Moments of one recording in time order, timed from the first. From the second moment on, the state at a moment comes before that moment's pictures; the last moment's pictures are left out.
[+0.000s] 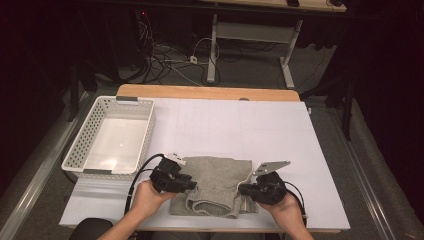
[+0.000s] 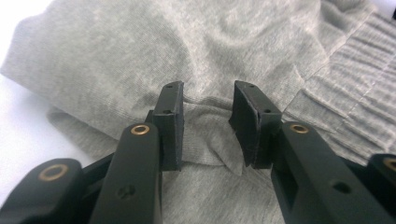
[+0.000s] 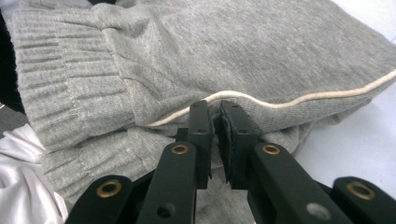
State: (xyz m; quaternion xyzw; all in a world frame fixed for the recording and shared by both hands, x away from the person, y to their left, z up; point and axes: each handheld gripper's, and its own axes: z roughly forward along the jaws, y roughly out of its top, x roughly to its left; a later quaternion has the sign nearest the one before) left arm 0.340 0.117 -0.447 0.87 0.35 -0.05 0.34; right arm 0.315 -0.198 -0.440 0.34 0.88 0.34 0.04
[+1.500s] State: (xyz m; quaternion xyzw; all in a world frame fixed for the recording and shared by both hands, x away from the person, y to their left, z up) left arm 0.383 0.126 -0.463 0.84 0.43 0.00 0.31; right arm 0.345 -0.197 -0.447 0.41 0.84 0.34 0.07
